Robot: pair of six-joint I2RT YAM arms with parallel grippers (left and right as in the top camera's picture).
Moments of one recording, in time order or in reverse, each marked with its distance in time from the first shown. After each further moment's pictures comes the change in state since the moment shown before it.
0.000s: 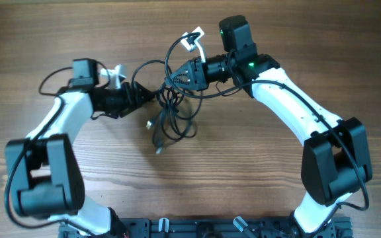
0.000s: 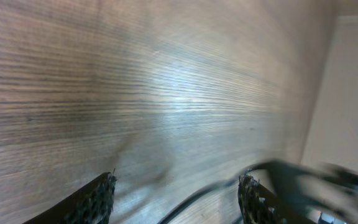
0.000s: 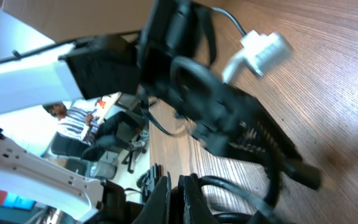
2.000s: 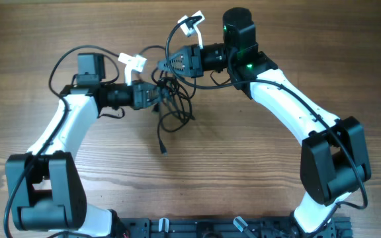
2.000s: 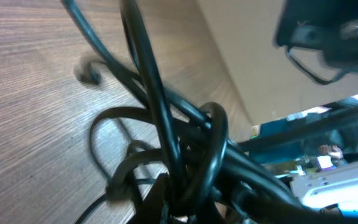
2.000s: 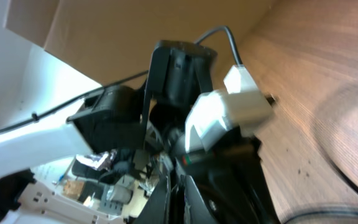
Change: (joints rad) left arm -0.092 -0.084 0.016 0.036 0.362 0.341; right arm 0.006 0.002 -0.011 0.431 -0.009 0.429
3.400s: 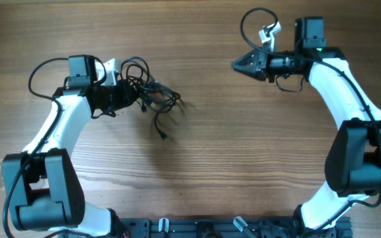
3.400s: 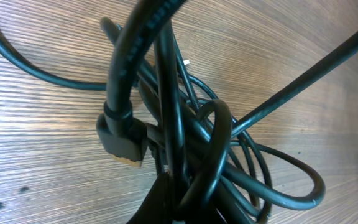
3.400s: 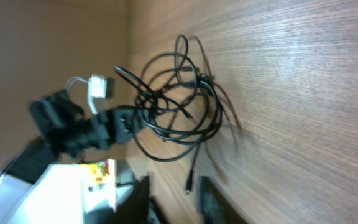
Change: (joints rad) left arm 0.063 0.008 -0.014 -0.007 -0.617 -0.320; right arm -0.396 -0.011 -0.017 -0.828 0.144 -0.338
